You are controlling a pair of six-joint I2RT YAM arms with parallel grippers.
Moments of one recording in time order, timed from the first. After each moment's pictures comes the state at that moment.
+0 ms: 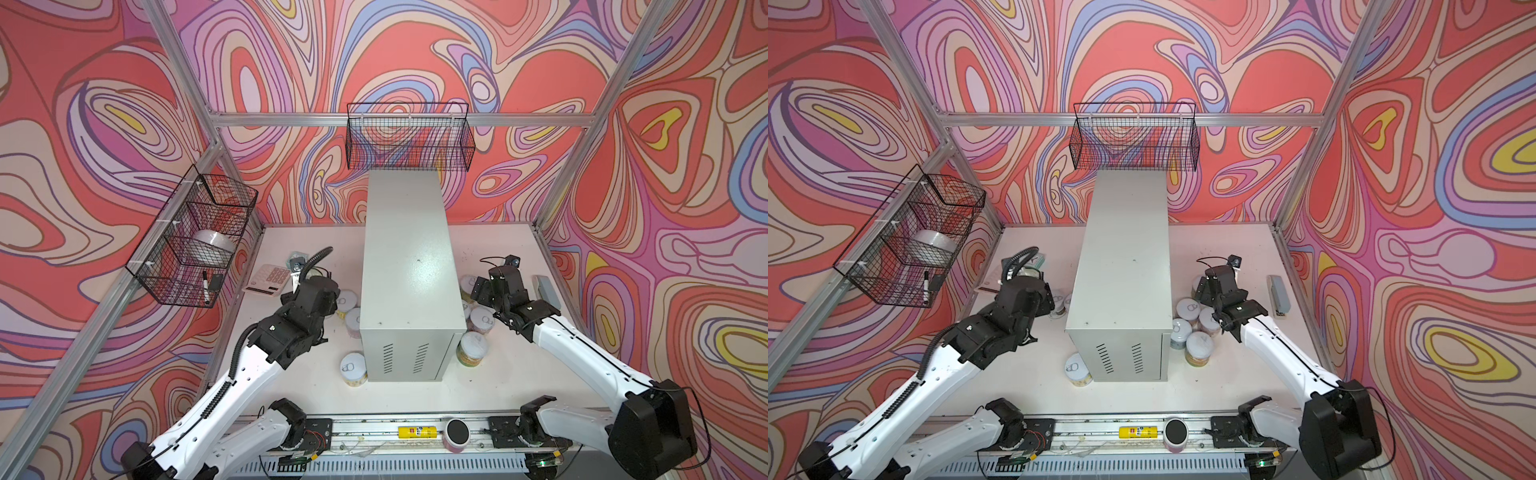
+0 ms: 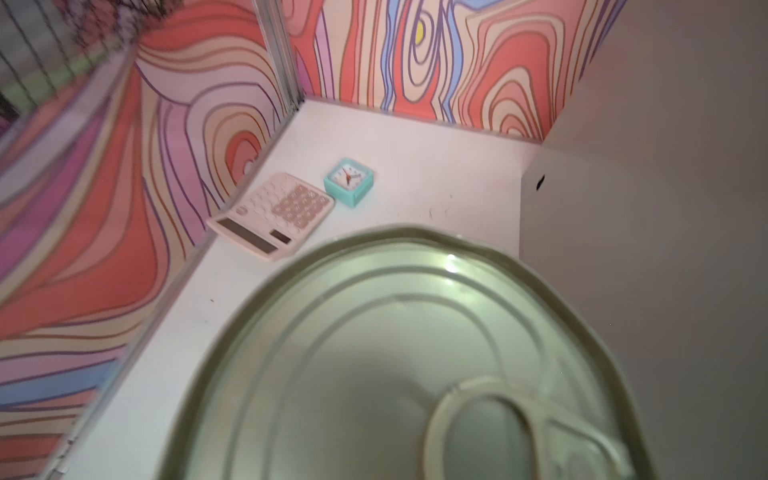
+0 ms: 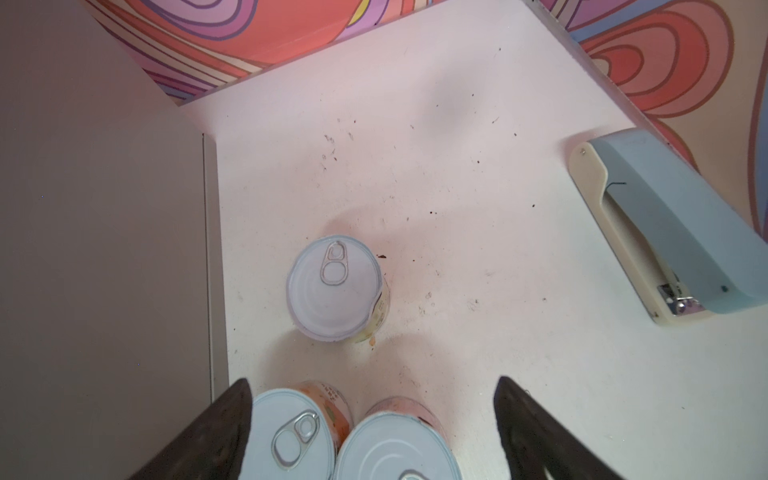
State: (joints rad) left arm -0.54 0.99 1.10 -0.81 -0.69 -0.53; right arm 0.34 1.19 0.83 -0.39 0.37 0.55
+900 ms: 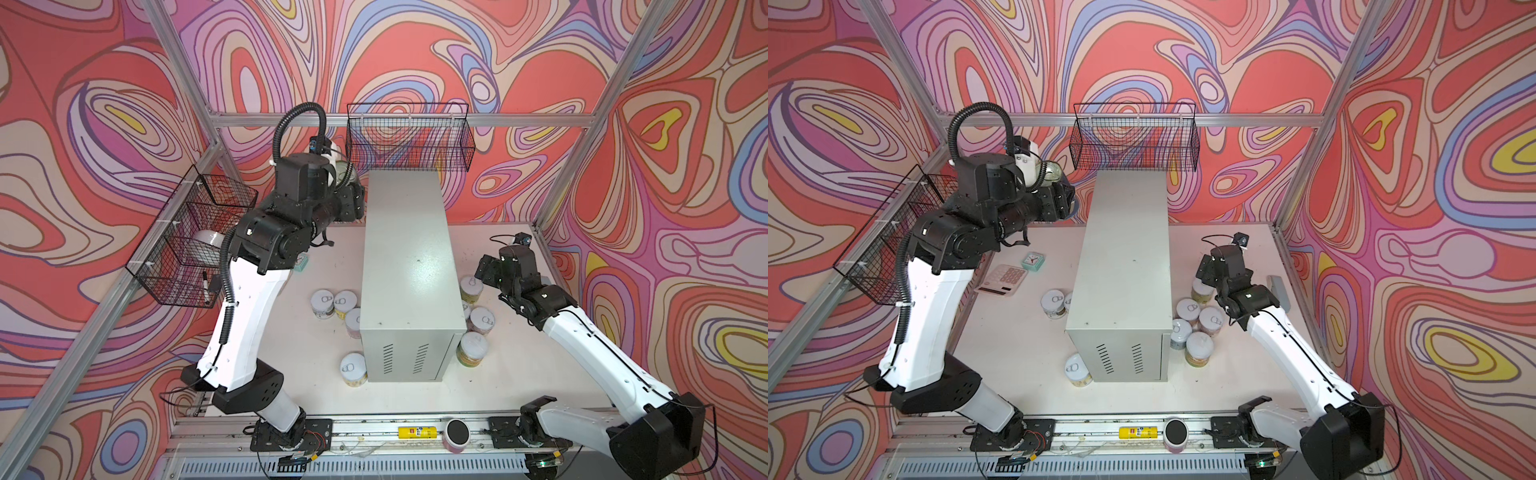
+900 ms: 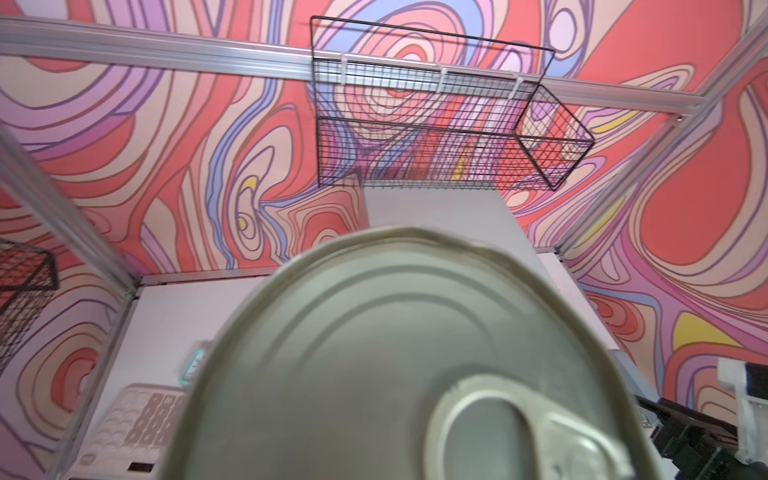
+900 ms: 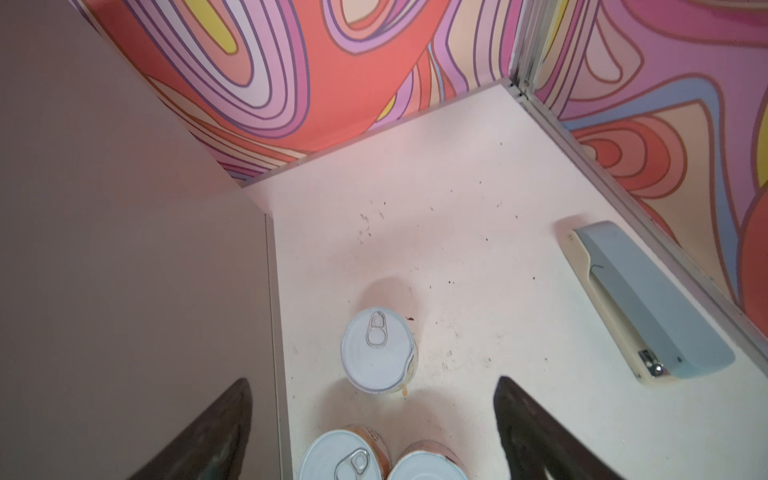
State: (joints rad) left arm -0.52 1.65 2.41 -1.12 -0.23 -0.28; right arm 0.34 1.18 1.07 -0.49 0.39 0.51
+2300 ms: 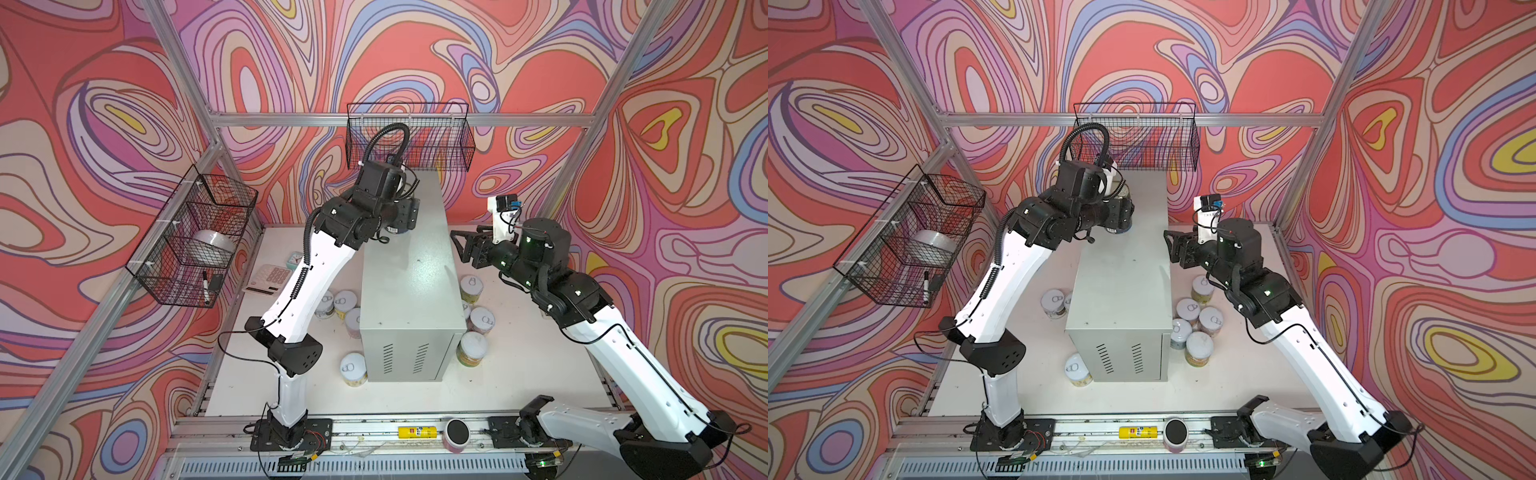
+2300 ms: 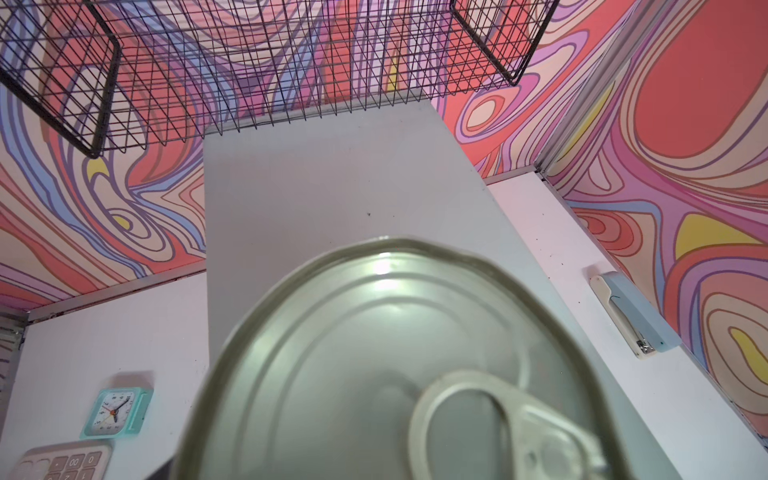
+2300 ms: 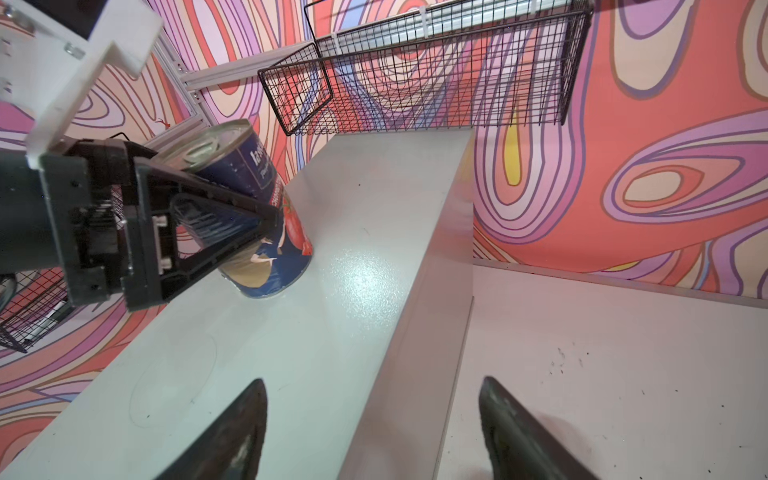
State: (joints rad) left arm -0.65 1.91 2.47 -1.09 -0.23 -0.22; right arm 0.50 1.16 1.41 -0.49 0.01 0.25
